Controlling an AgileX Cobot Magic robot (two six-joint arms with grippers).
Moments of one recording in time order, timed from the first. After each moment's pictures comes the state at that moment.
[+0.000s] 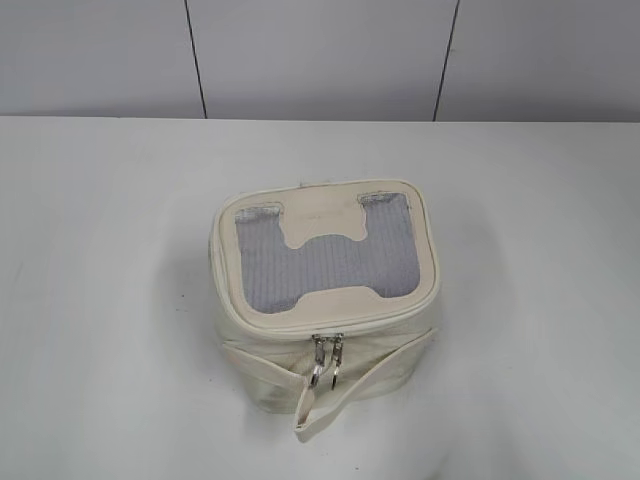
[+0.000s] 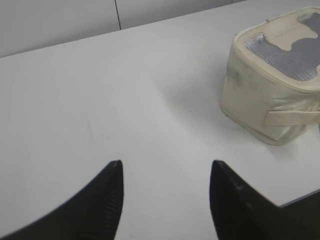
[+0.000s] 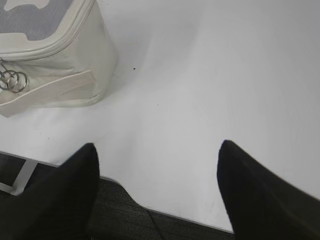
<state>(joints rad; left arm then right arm) -0.38 0.02 -0.54 0.02 1.05 0.04 0.28 0.06 -0.49 0.11 1.06 0.00</state>
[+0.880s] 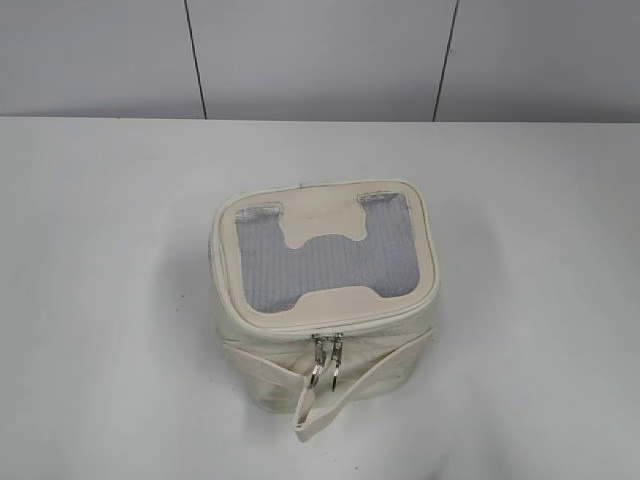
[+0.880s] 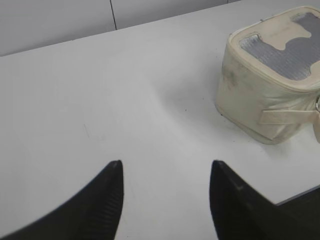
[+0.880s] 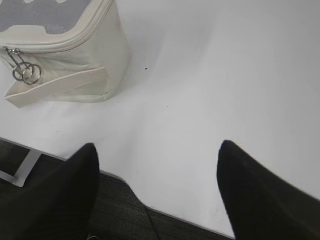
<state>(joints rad) -0.38 0.02 -0.54 0.01 1.05 0.04 0.28 0.06 -0.49 0.15 1.06 -0.08</state>
